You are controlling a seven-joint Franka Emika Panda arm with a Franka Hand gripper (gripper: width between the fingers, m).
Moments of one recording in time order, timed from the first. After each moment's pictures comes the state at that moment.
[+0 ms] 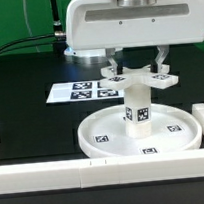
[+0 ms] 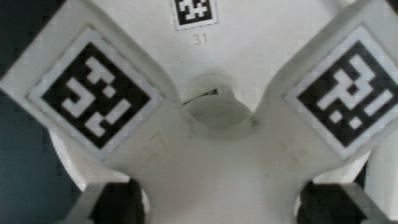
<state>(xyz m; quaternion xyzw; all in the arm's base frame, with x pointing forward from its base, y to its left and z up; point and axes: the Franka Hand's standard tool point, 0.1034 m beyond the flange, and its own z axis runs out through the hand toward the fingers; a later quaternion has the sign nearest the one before) 0.557 0.036 0.106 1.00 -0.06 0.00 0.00</state>
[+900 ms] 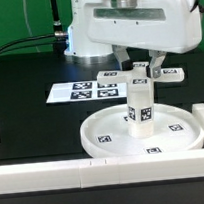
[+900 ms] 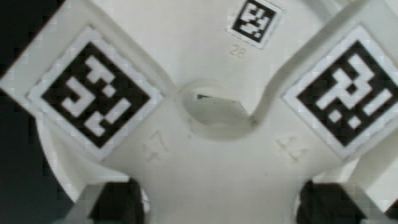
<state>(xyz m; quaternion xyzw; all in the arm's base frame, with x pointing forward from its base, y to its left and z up) 0.558 0.039 0.105 0.87 -0.49 -0.01 -0.04</state>
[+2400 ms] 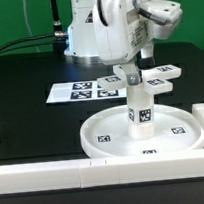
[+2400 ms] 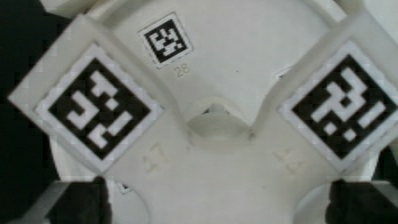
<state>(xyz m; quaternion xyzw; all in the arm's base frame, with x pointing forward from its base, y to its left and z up) 0.564 0.042 0.106 0.54 -0.84 -0.04 -0.07</state>
